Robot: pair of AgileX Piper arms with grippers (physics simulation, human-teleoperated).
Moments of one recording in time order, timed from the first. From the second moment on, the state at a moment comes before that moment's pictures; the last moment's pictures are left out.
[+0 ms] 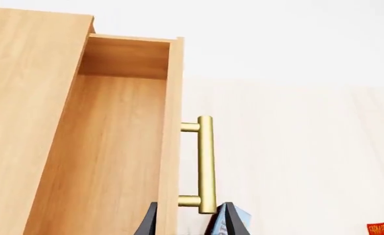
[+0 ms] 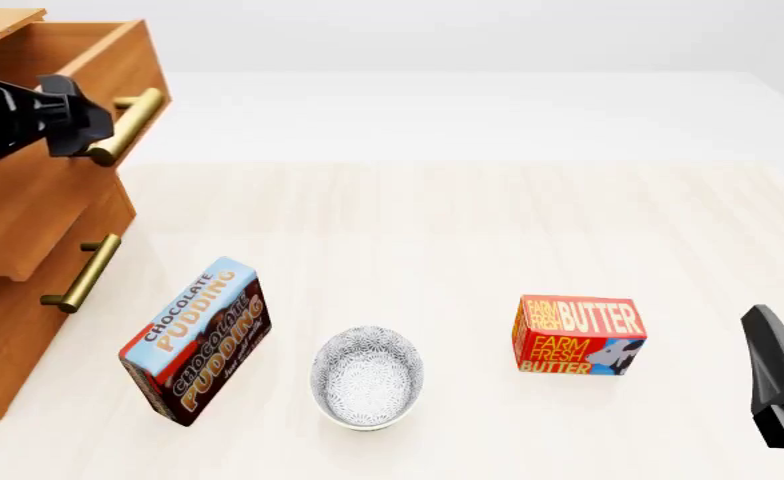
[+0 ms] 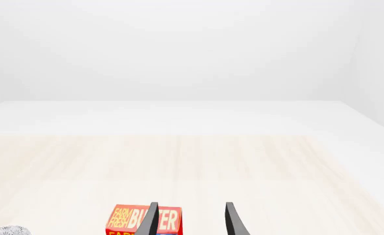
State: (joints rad) left arm -0.08 1.06 -0.99 0.58 -0.16; right arm 0.00 0.01 0.00 0.00 0.00
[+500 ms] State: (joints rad) left arm -0.17 1.06 -1.00 0.59 -0.15; right arm 0.00 0.01 0.00 0.00 0.00
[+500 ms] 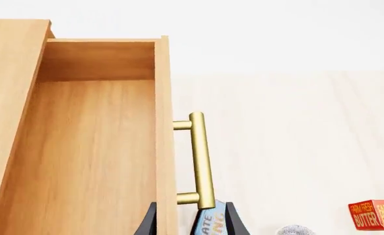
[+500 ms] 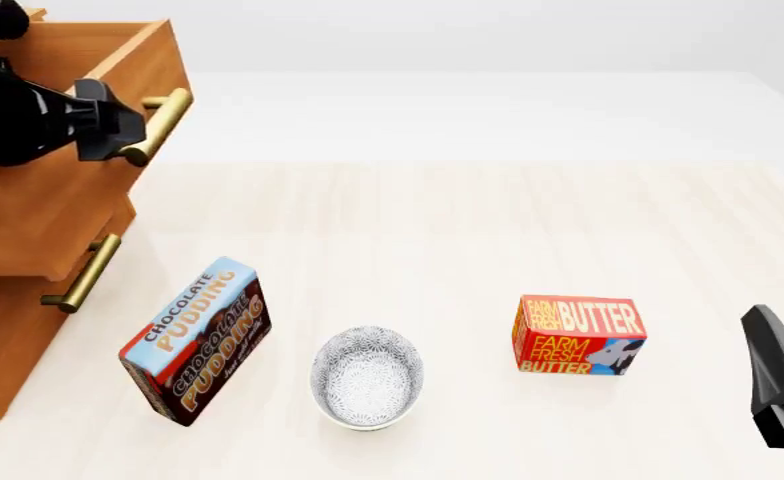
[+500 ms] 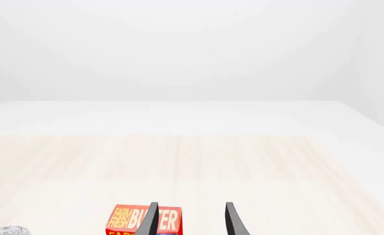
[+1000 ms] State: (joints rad) left arm -0.26 1.07 -1.00 0.58 -0.14; right arm 0.00 0.01 0.00 0.00 0.00
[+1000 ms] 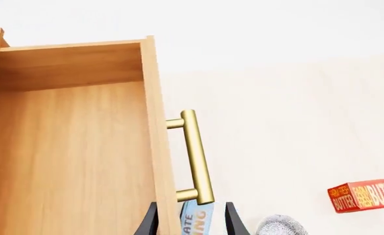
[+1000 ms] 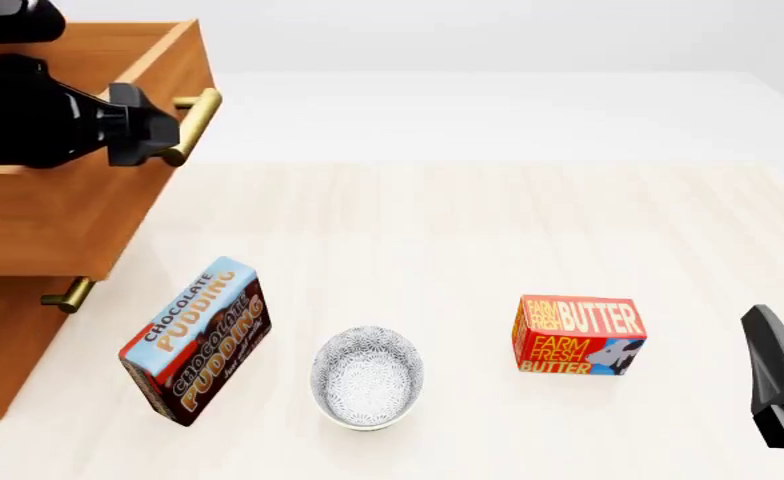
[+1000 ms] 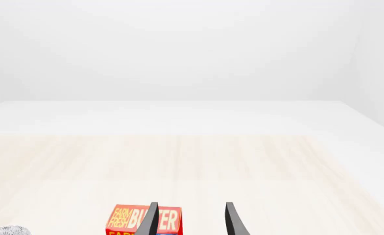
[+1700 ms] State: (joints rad) left arm -0.36 1.07 -1.00 0.57 -0.15; right arm 0.00 0.01 0.00 0.00 0.00
